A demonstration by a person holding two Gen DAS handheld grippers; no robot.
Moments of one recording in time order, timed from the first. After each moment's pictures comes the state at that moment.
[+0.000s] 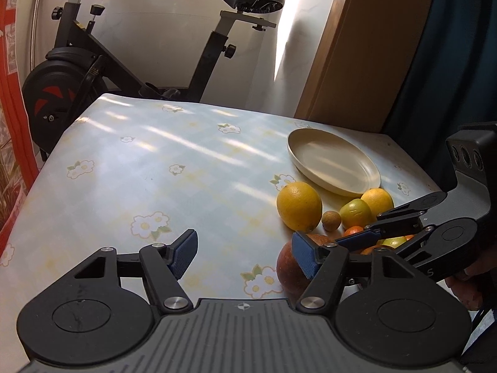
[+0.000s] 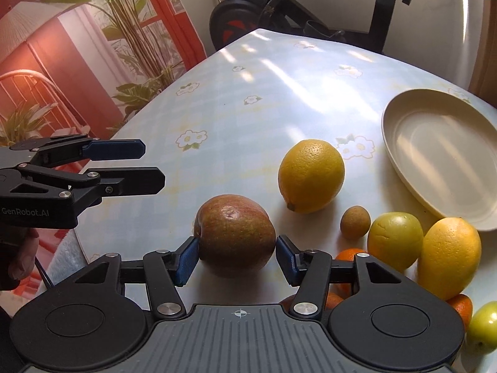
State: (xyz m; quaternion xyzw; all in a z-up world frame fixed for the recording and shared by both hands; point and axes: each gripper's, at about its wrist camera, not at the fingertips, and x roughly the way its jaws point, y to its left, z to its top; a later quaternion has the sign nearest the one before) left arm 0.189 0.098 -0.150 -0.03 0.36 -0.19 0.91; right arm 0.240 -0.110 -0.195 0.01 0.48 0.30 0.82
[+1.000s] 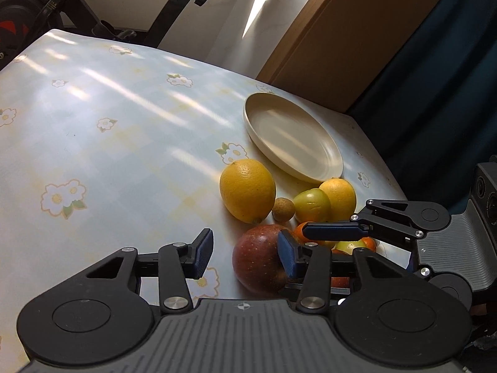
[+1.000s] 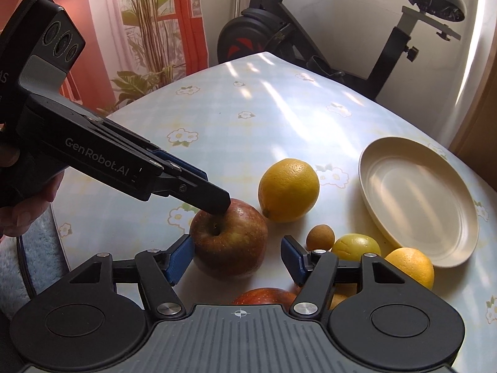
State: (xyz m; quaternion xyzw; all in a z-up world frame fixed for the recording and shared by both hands) left arm 0.239 0.066 -0.183 -0.12 0.44 -0.27 0.85; right arm 0.207 -0.097 -0.187 -0.12 0.42 0.30 0.85
